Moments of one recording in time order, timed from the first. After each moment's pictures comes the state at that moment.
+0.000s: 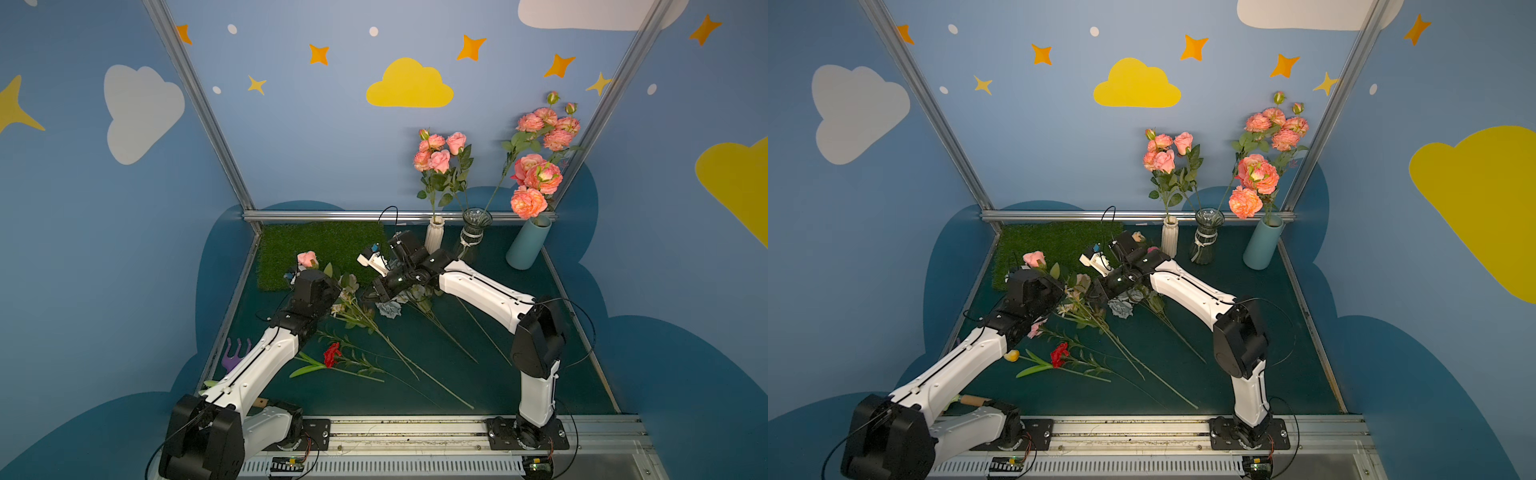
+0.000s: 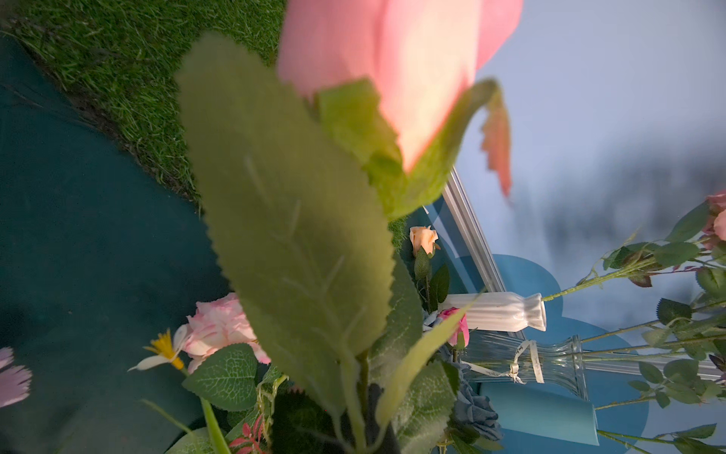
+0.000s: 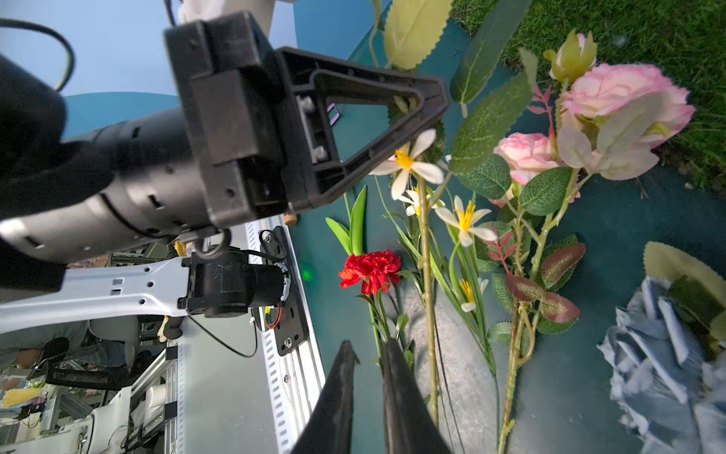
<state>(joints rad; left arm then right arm) -0.28 1.15 0.71 -0.10 -0.08 -1.13 0.83 1.97 1.76 -0.67 -0.71 0.18</state>
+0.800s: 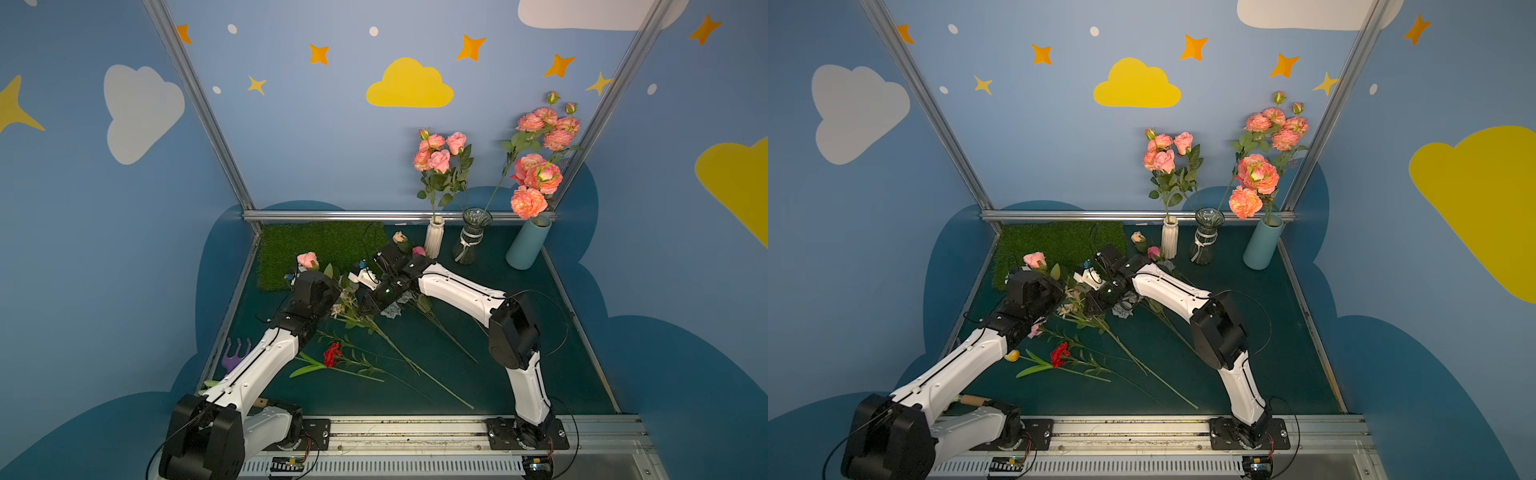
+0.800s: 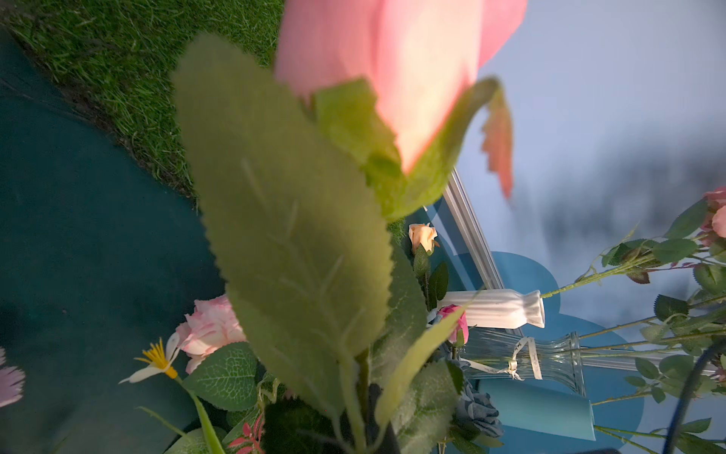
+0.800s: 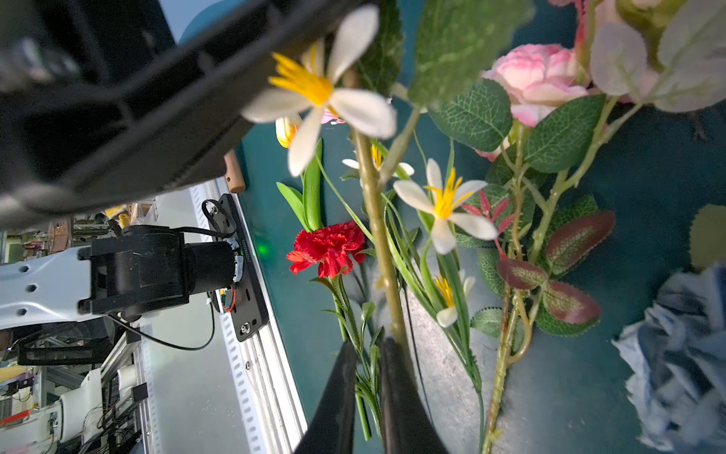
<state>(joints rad) -0.27 1.15 0.69 -0.08 -0.06 -1.13 0.87 2.10 1.83 -0.78 -0.62 0.12</state>
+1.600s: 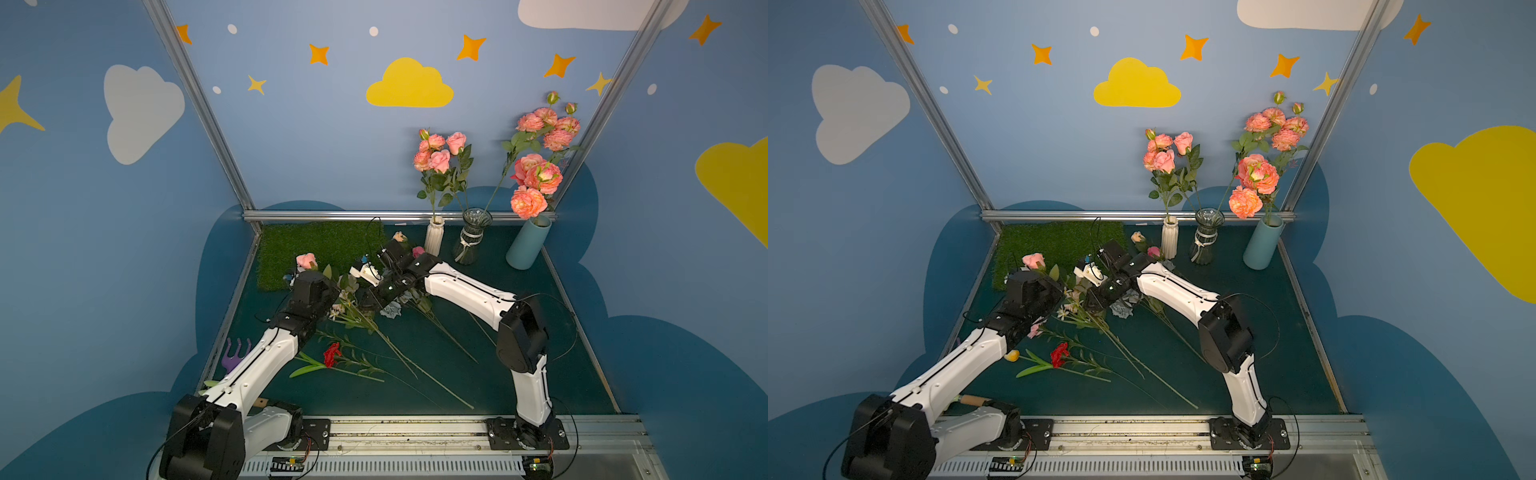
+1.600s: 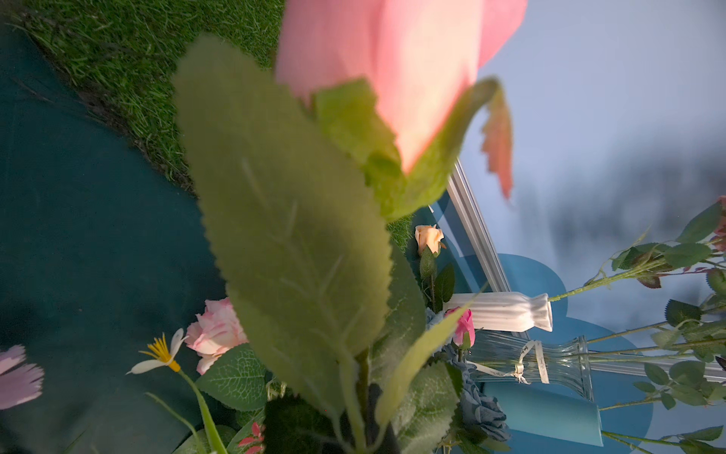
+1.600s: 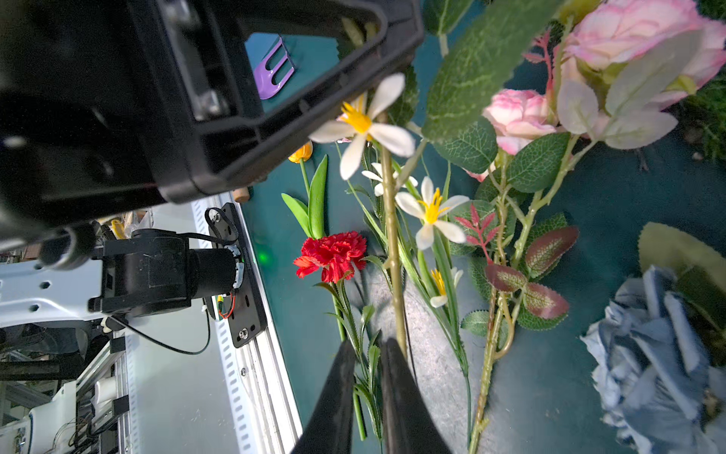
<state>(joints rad) -0.26 1.15 0.69 -0.09 -0.06 -1.13 0.87 2.04 1.81 -0.75 -0.60 0.11</state>
